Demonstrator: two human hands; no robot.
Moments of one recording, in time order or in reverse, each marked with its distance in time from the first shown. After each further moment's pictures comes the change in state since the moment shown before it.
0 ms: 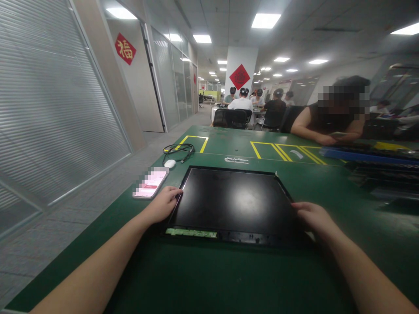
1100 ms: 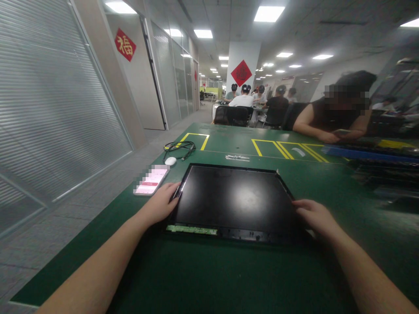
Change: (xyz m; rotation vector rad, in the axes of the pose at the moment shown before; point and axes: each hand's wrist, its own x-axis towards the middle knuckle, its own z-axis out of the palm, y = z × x) left_hand -0.010 0.013 -0.008 0.114 0.011 0.028; right_hand 0.005 0.005 -0.002 -0.175 0.027 -0.101
